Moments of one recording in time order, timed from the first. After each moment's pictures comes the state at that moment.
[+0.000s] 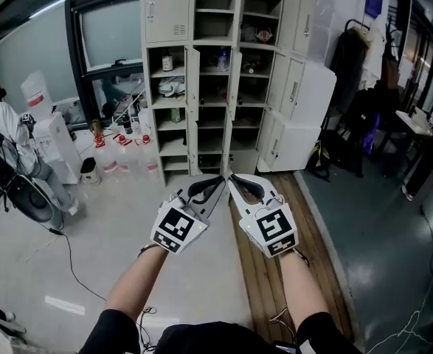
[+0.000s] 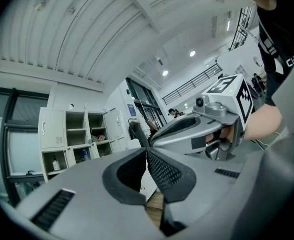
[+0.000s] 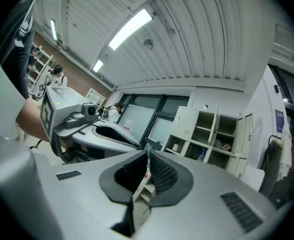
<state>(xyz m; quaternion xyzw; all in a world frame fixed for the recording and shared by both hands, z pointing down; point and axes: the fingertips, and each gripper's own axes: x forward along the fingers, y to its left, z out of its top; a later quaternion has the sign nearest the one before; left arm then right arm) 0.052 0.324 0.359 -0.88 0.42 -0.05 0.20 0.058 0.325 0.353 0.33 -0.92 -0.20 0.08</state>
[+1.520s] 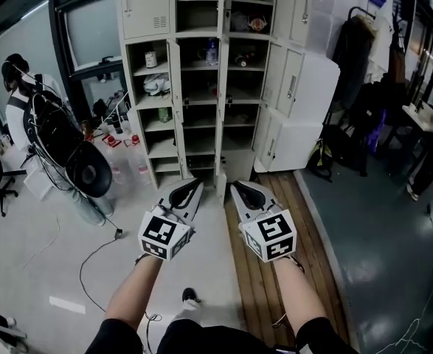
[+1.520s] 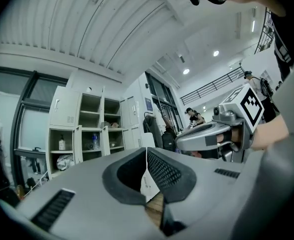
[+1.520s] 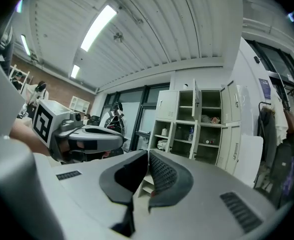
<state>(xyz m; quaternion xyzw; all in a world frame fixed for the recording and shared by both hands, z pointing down) 0.052 0.160 0.404 -0.86 0.50 -0.02 0.11 0.124 0.151 0.407 0.37 -0.92 -0.09 0.06</state>
